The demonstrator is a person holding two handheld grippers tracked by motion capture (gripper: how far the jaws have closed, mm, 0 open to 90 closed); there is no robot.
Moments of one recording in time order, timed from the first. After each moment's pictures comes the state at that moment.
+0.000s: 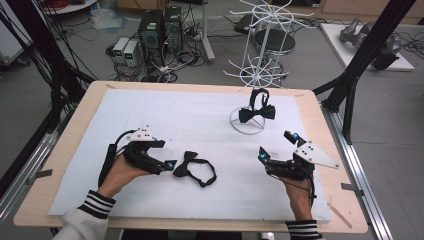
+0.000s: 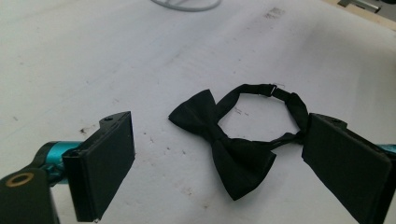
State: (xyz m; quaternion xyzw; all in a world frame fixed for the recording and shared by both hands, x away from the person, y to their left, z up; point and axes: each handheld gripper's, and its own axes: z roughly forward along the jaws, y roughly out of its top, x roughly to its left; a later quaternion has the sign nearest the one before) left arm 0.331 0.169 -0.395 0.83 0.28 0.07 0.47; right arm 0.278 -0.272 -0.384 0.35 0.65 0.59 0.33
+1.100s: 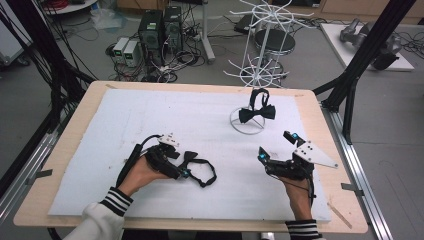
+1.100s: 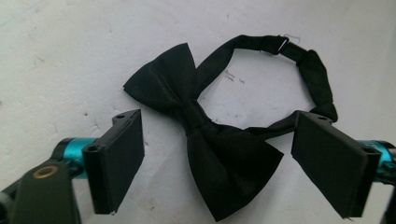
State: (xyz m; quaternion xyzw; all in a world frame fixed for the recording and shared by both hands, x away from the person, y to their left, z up) left arm 0.343 0.122 -0.424 0.89 0.29 0.02 0.36; right arm 0.280 -0.272 -0.386 0.35 0.65 0.59 0.33
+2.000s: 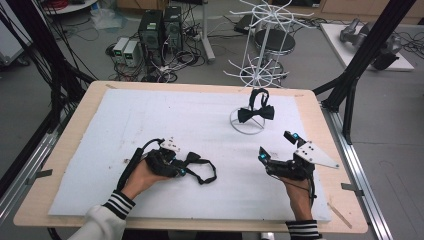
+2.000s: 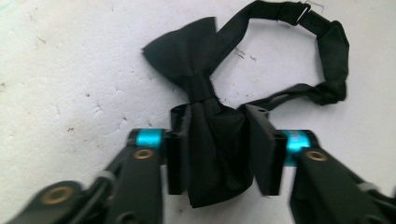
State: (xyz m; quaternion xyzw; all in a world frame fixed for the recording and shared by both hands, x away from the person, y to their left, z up) left arm 0.334 0.123 -0.429 0.90 0.28 0.05 0.34; right arm 0.279 -0.273 -0.386 0.35 0.65 0.59 0.32
